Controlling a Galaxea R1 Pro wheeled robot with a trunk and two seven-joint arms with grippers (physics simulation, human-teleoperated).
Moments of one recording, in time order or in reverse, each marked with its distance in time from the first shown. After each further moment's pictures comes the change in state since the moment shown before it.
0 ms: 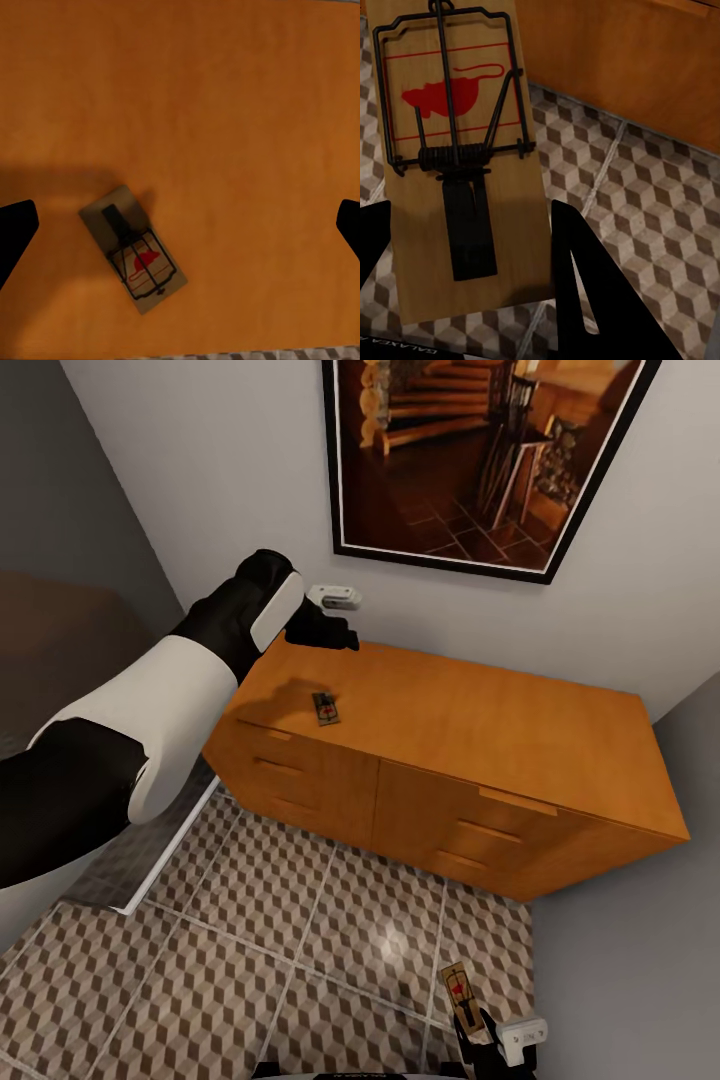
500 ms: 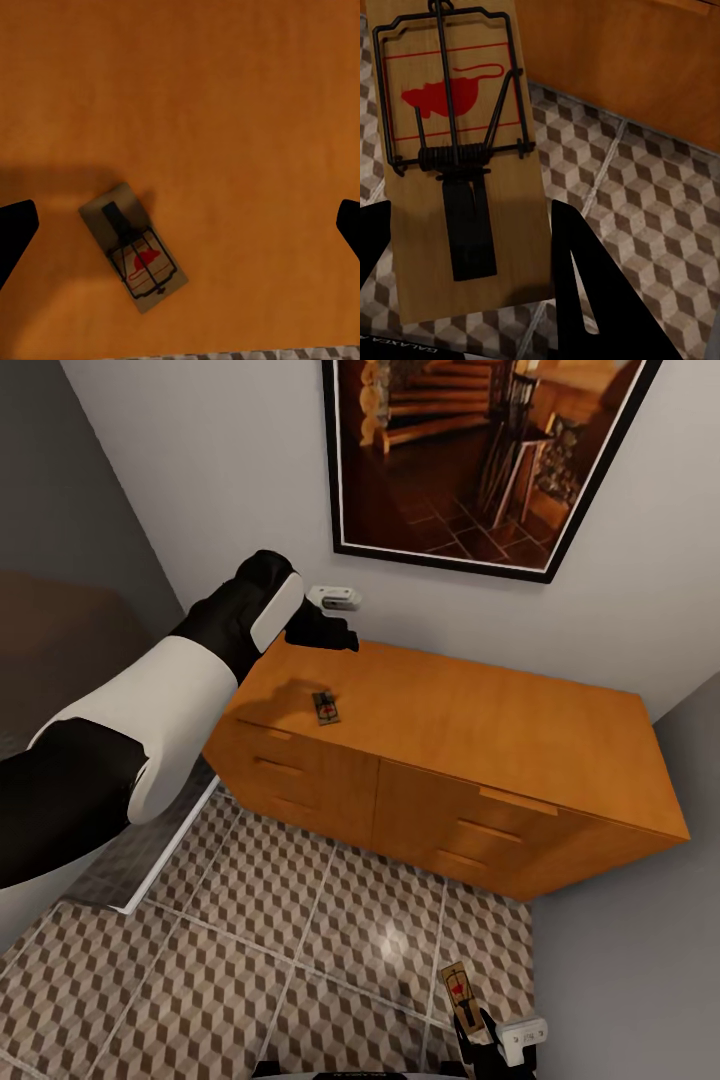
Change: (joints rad) left arm 0.001 0.000 0.000 0.002 0.000 0.000 0.000; right arm 0.000 0.000 0.000 0.000 0.000 0.000 0.000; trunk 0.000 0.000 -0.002
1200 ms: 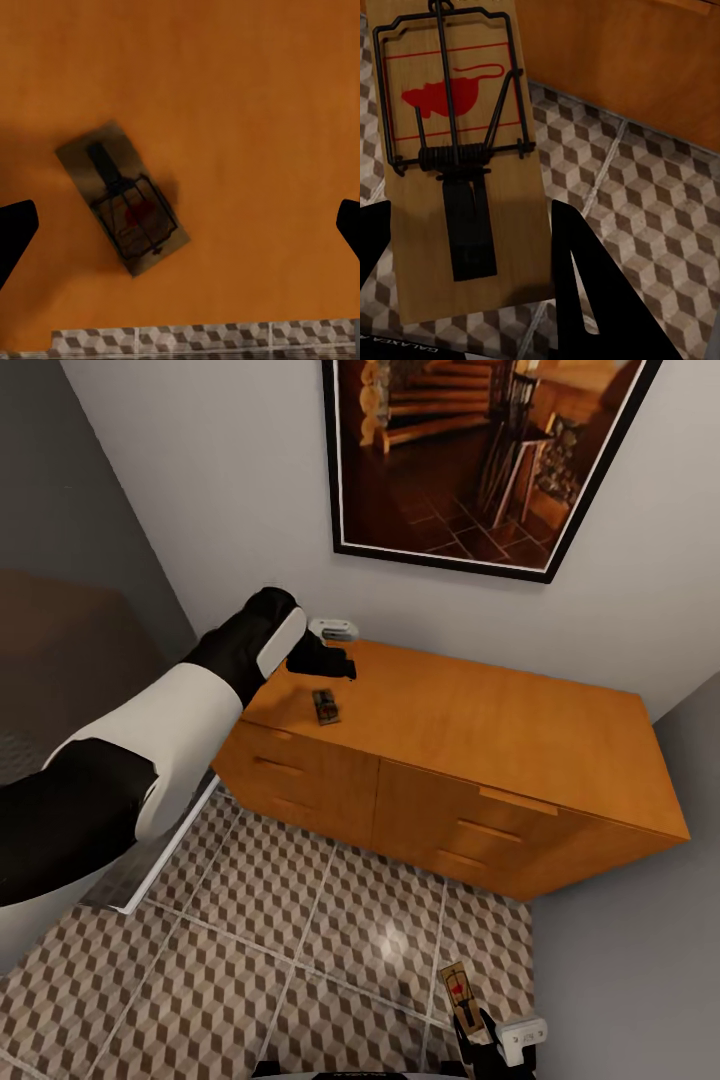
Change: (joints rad) left arm 0.066 0.000 0.001 0.033 -0.001 -0.003 0.000; right arm 0.000 0.001 0.000 0.000 0.000 0.000 0.000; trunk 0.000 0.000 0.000
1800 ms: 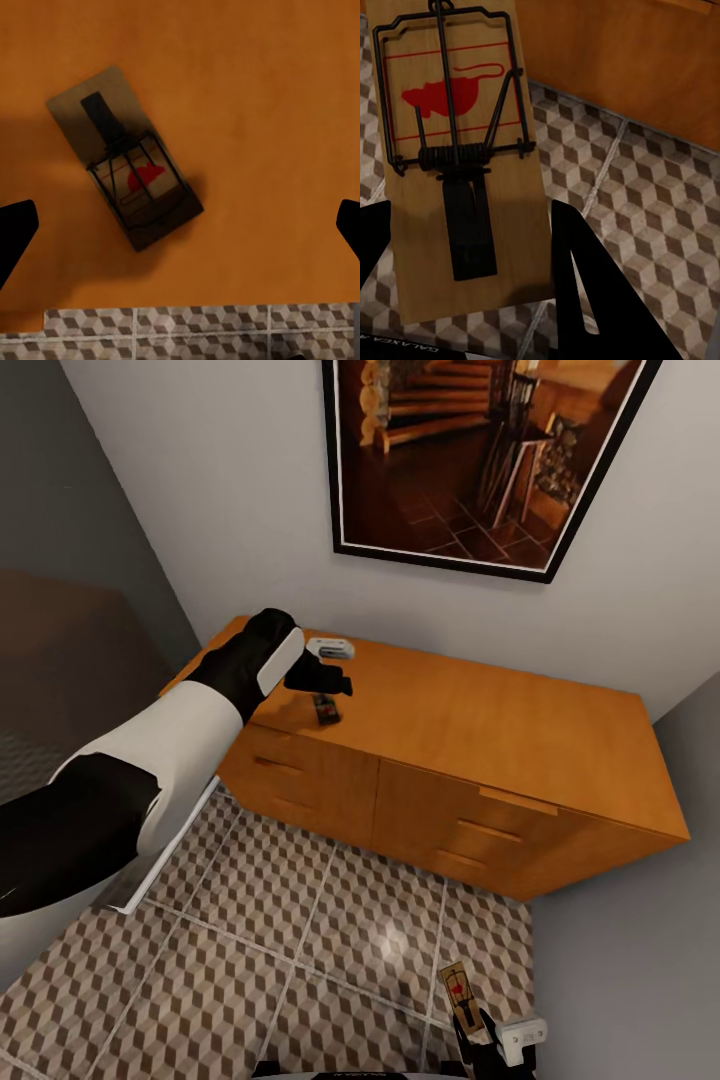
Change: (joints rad) left arm 0.051 0.010 0.001 0.002 -0.004 -0.002 0.003; right arm 0.000 0.001 0.000 0.000 0.000 0.001 0.000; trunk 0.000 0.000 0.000
